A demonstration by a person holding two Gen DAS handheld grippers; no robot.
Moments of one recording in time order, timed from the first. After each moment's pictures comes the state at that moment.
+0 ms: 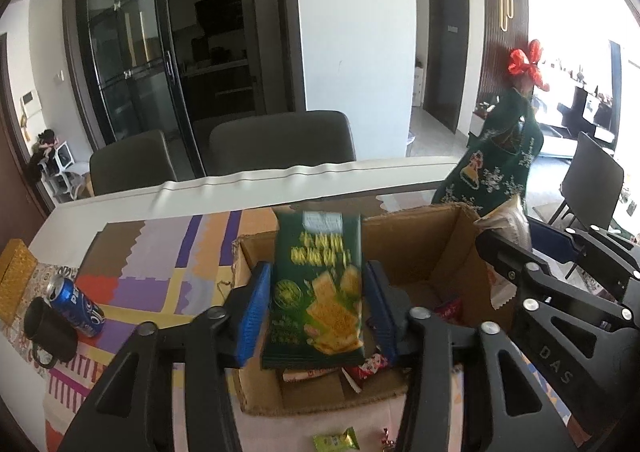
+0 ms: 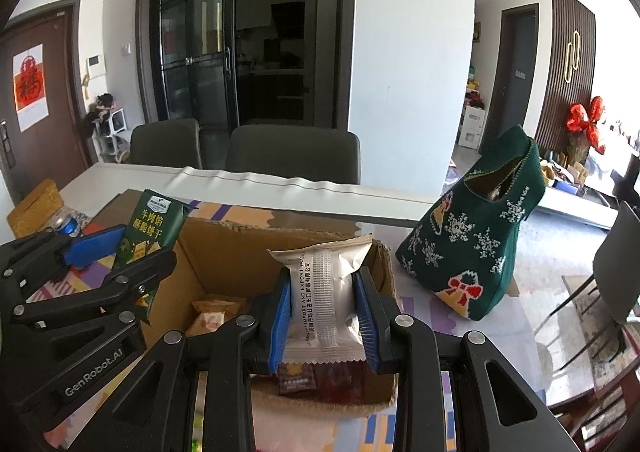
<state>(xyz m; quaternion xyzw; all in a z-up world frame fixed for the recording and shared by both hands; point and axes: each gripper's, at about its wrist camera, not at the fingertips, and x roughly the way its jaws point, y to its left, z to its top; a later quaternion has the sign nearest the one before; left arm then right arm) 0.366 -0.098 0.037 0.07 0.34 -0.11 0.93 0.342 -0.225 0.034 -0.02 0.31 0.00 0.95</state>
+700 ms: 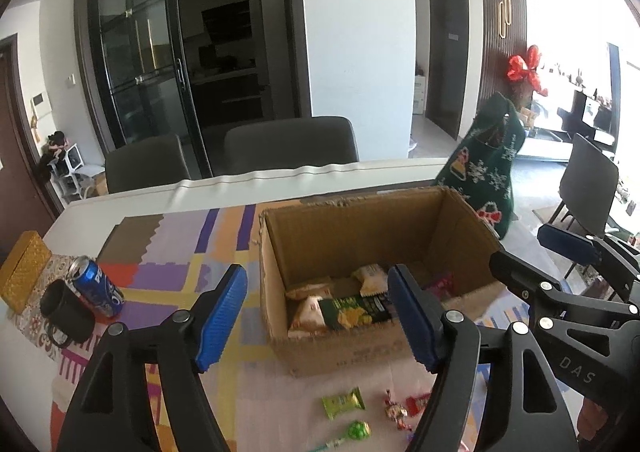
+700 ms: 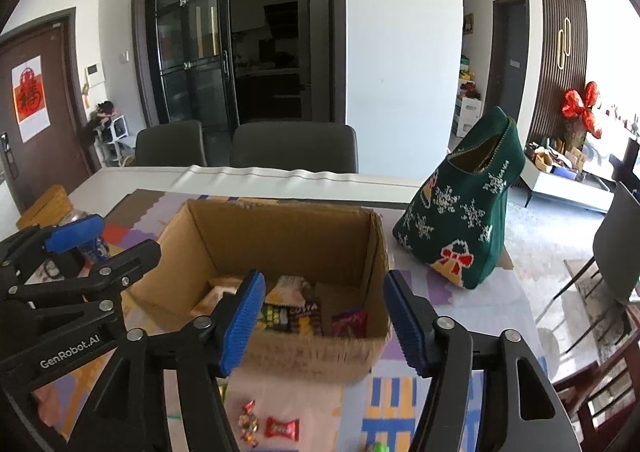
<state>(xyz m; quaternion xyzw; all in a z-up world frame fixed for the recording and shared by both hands) 0.301 -0.075 0.049 0.07 0.32 -0.11 0.94 0.289 -0.228 0.037 0.00 0.32 -0.01 0.95</state>
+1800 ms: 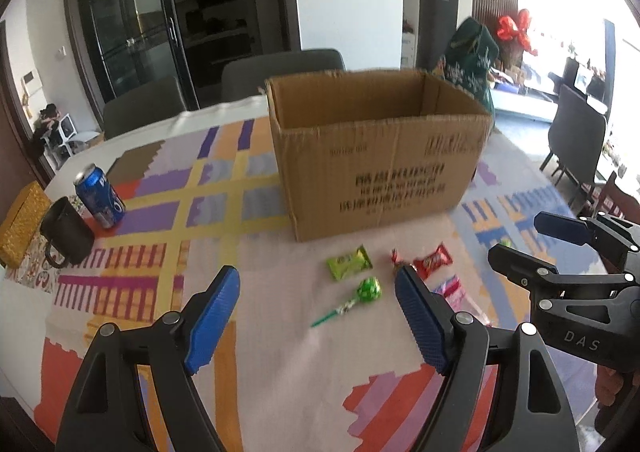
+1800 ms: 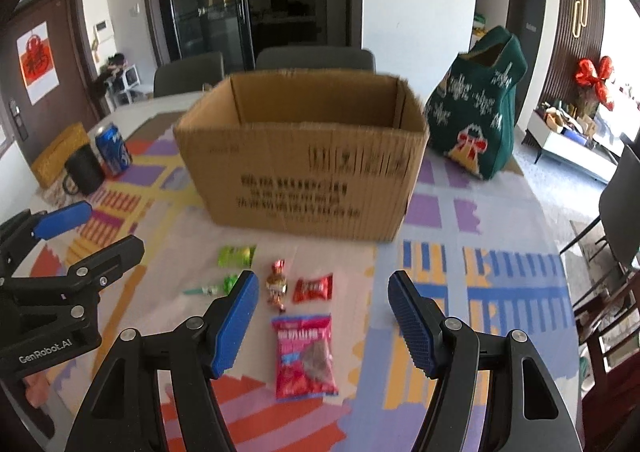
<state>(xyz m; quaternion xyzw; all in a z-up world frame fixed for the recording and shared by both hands) 0.203 -0.037 -0.026 0.09 0.39 -0.13 0.91 0.200 -0.200 -0.037 0.00 0.41 0.02 0.91</state>
